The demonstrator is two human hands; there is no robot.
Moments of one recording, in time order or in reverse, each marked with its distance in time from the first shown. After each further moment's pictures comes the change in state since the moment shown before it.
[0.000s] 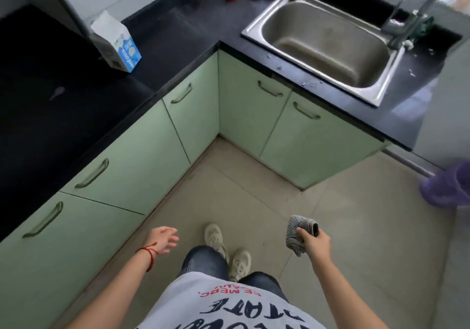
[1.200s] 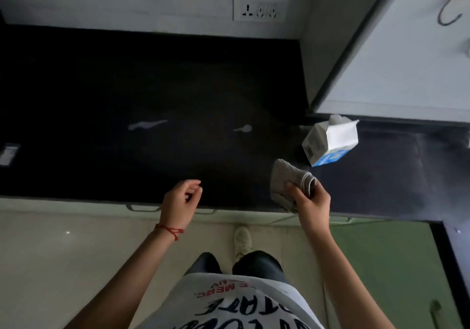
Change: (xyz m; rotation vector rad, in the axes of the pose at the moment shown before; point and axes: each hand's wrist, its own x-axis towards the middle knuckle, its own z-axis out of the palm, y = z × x) left_hand 0.035 0.133 -0.222 -0.325 0.924 0.298; right_hand -0.092 -0.382 0.414 -0.322 -0.946 -0.820
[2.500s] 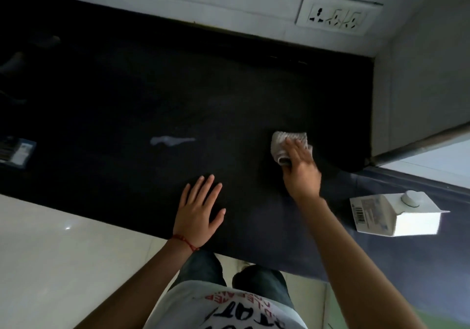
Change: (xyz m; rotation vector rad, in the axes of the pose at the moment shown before) left_hand 0.087 -0.046 0.013 0.692 -0.046 0.193; right_hand 0.173 -0.016 0.142 -0.827 -0.276 -0.566
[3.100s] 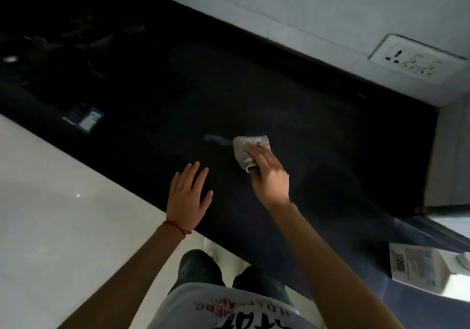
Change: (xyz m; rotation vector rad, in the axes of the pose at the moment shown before) left_hand -0.016 -0.078 -0.034 -0.031 0.109 -0.347; right_hand 0.003 -0.143 0.053 0.128 -0.059 -0.434
